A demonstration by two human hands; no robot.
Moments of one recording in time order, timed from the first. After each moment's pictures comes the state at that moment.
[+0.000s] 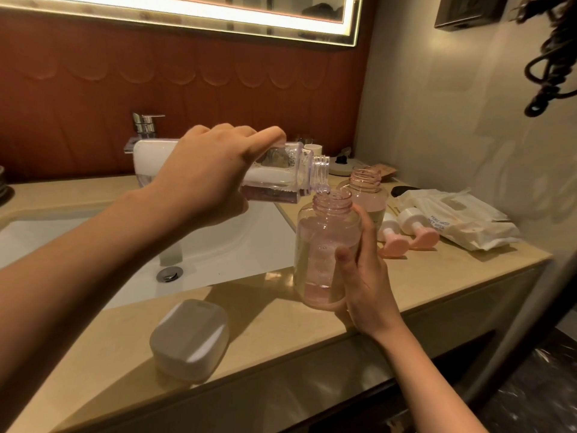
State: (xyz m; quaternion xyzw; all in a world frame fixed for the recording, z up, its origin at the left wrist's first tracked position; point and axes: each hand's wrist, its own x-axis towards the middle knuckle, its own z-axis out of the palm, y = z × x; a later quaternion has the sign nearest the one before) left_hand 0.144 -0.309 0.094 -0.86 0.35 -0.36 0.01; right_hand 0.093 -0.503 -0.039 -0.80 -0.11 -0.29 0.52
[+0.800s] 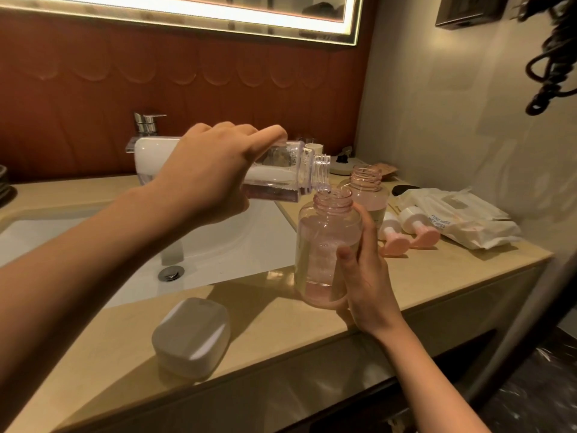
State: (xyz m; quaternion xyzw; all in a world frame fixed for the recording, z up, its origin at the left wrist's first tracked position) left_hand 0.144 -0.310 0.095 -0.87 0.35 -0.35 0.01; right_hand 0.092 -0.502 -0.038 -0.79 -0.11 -0.29 0.52
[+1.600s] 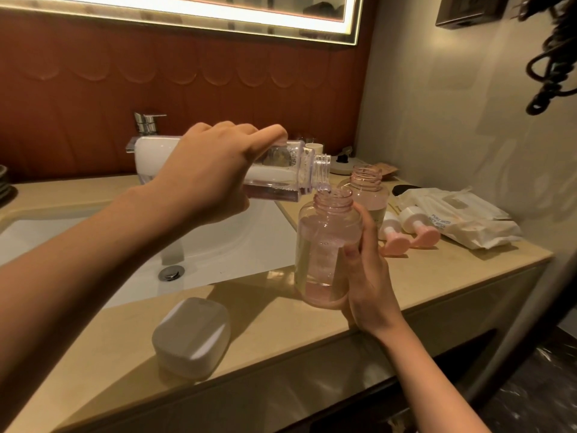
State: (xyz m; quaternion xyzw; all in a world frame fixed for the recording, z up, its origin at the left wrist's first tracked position) left_hand 0.144 -0.310 0.096 -0.87 0.35 -0.35 0.01; right_hand 0.092 -0.502 -0.039 -0.79 -0.11 -0.29 0.53
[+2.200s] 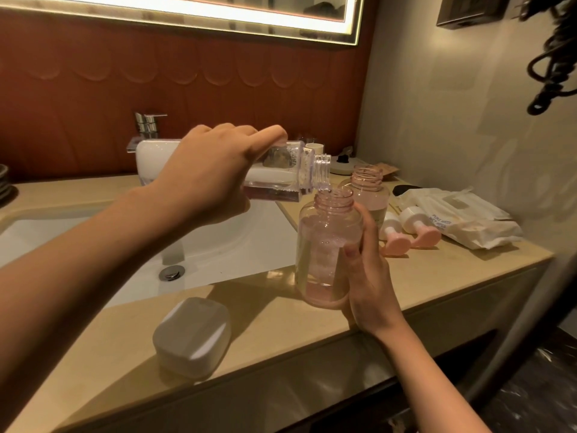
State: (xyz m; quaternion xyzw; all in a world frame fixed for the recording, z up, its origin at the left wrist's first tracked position) left_hand 0.144 -0.309 0.095 -0.88 0.34 -0.33 0.01; right_hand 0.092 -0.502 -0.038 -0.79 -0.11 -0.29 0.53
